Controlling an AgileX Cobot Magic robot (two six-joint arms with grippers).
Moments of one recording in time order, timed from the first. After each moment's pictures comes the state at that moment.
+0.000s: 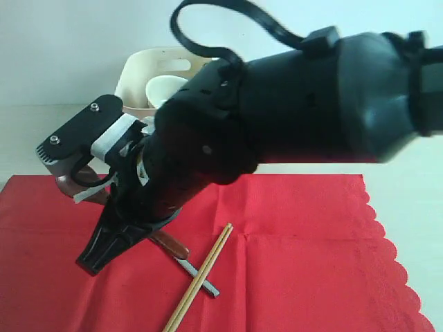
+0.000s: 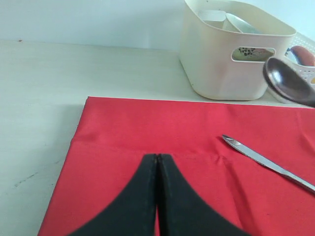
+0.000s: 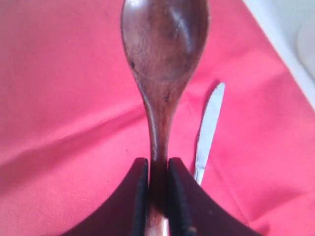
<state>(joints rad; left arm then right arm) -0.12 0.01 0.00 -0.05 0.37 -0.05 1.01 1.80 -1.28 -0.08 0.53 0.00</state>
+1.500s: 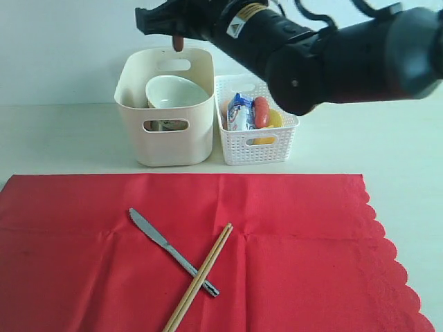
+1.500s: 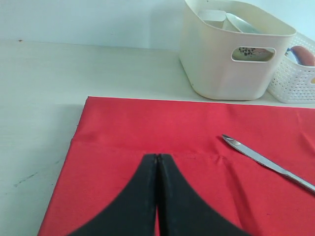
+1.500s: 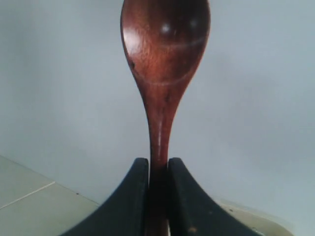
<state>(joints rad) -0.12 0.01 0.00 -0.05 0.37 -0.05 0.64 1.86 -1.26 -0.01 -0.61 0.07</state>
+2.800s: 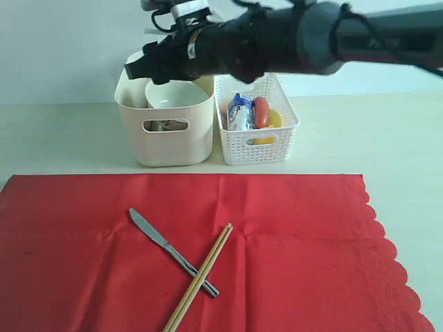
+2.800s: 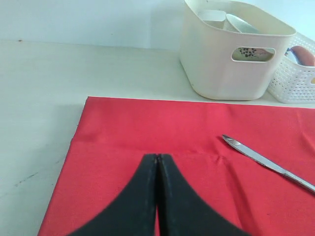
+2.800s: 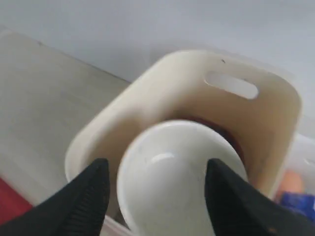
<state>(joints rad) -0.12 0.01 0.00 -0.05 0.37 -0.05 0.64 2.08 -1.67 -0.29 0.16 0.34</state>
